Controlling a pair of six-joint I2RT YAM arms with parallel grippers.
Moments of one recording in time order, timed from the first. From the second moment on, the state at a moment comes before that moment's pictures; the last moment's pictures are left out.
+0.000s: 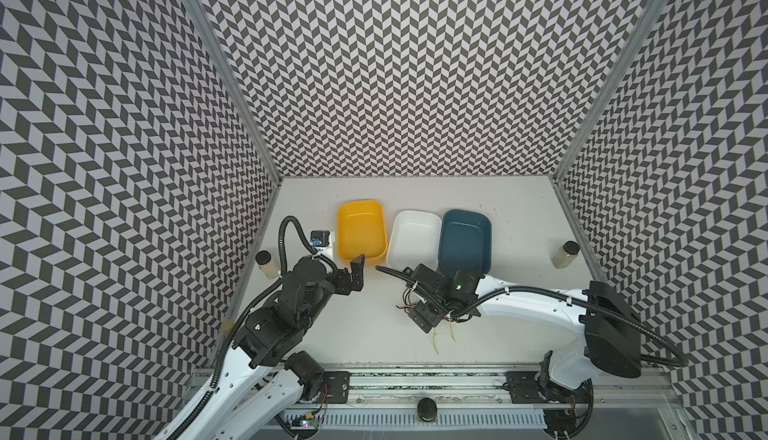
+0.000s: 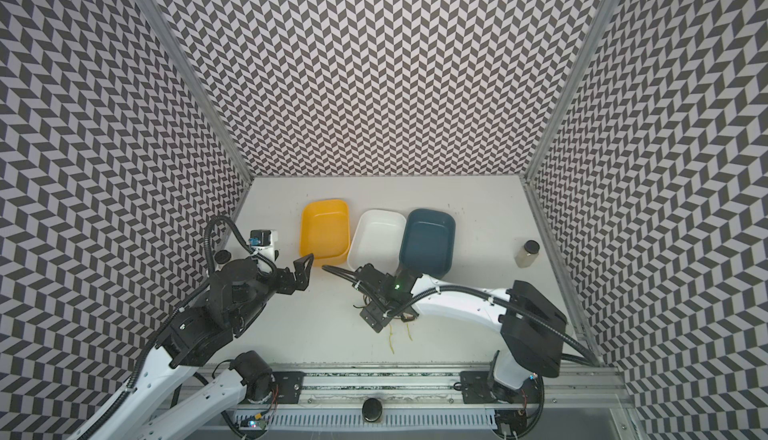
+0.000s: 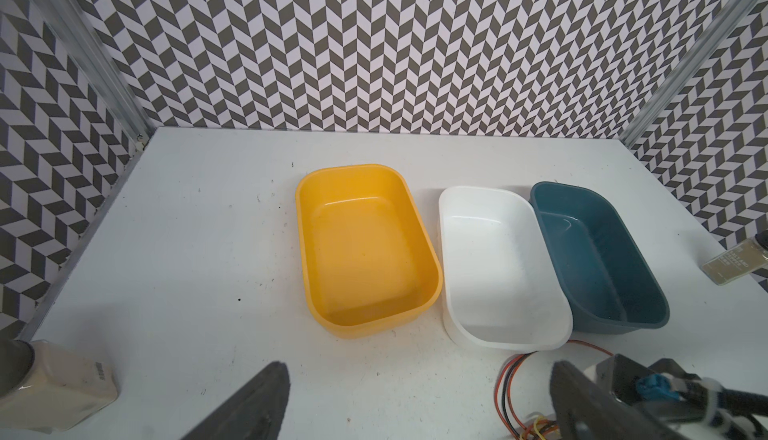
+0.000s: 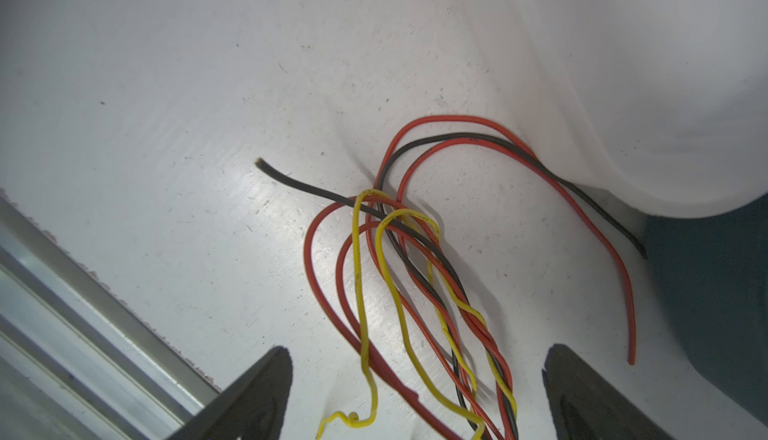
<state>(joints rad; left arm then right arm) -0.60 0.60 0.79 -0.55 -0.24 -0.28 1.05 1.61 1.10 -0.61 0.16 0.28</state>
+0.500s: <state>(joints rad) -0.60 0.60 0.79 -0.55 -0.24 -0.28 1.04 1.69 1.10 -0.56 0.16 0.26</state>
